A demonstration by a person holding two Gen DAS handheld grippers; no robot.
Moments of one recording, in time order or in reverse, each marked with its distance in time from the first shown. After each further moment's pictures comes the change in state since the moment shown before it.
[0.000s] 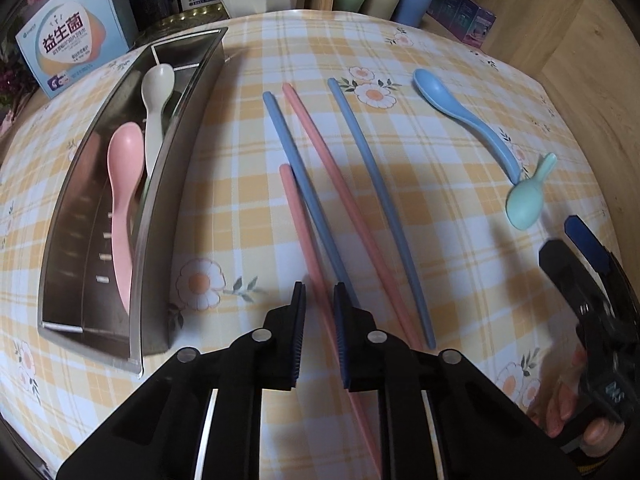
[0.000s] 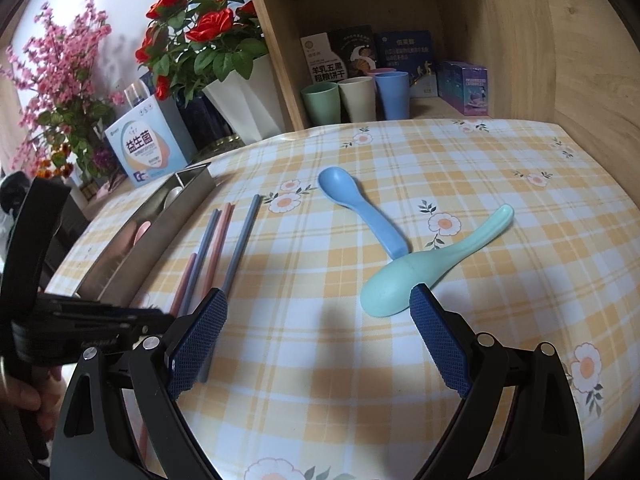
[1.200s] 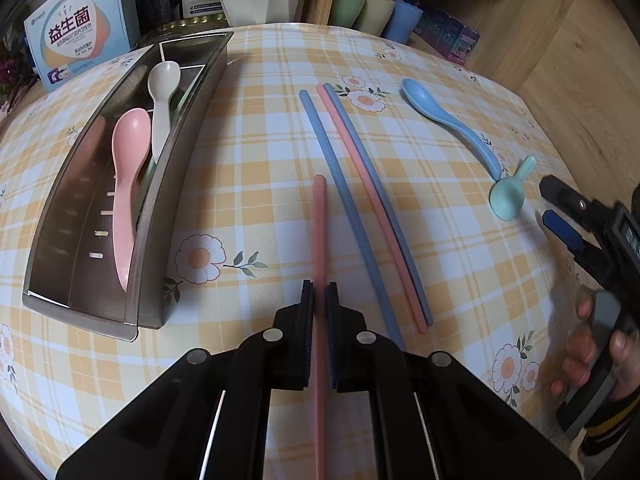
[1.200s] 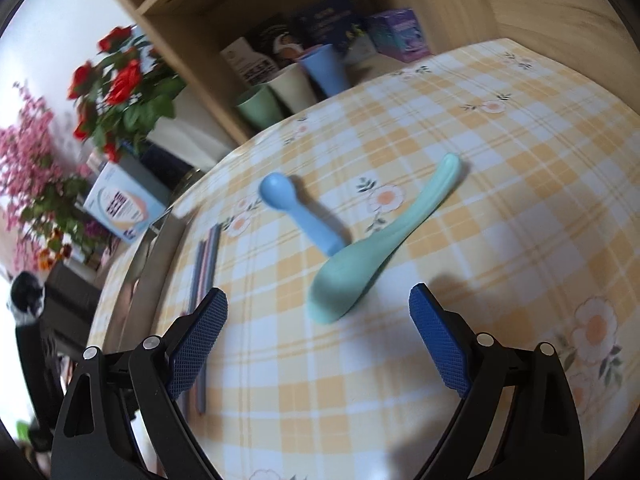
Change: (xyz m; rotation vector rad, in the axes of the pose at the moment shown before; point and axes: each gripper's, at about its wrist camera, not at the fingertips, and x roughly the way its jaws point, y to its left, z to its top) left arm -0.009 0.012 -0.028 -0.027 -0.081 -0.090; right arm 0.008 -0.067 0.009 0.348 0.055 0.033
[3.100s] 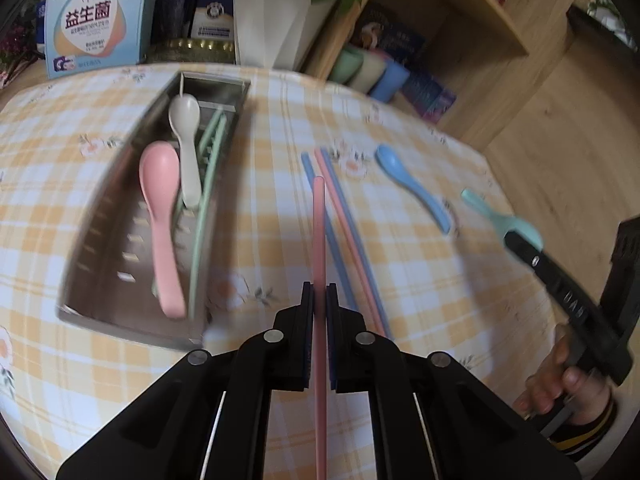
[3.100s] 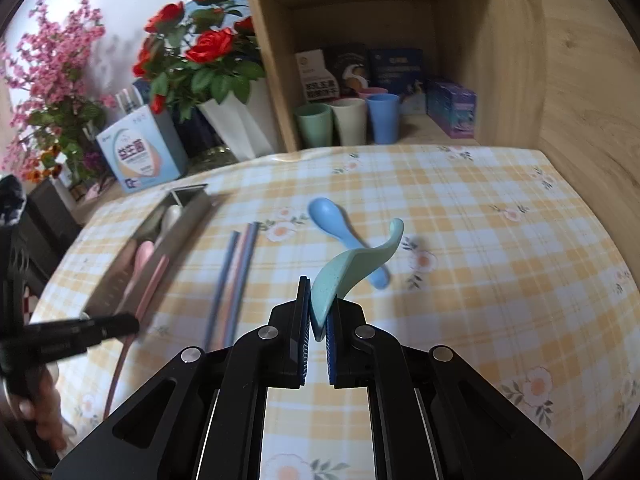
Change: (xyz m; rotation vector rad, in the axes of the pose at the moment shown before) left arm -0.057 0.038 0.017 -0.097 -0.129 -0.178; right arm -0.038 0.085 -0.001 -0.362 -0.063 -0.097
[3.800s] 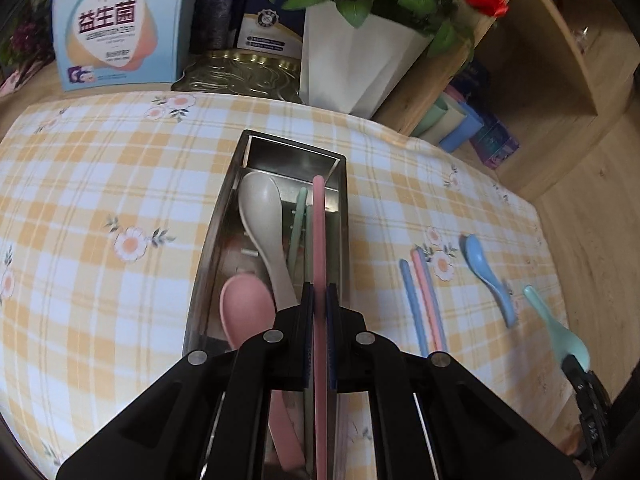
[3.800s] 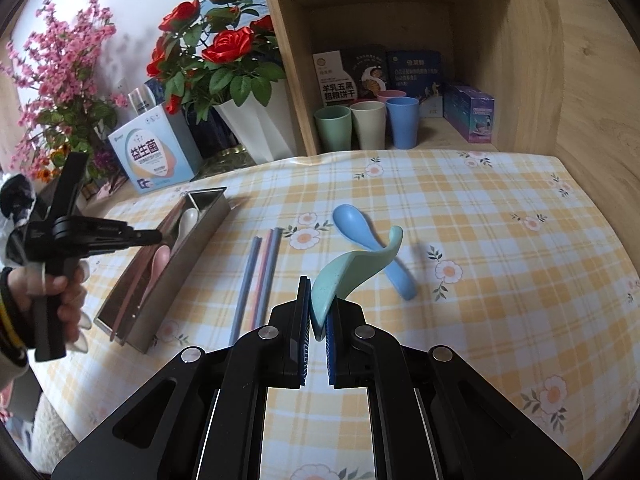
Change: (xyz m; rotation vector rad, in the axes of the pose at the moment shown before) left arm 0.043 0.078 0.110 -0.068 0.032 0.102; right arm 0.006 0.015 0.007 -0.004 0.008 0.025
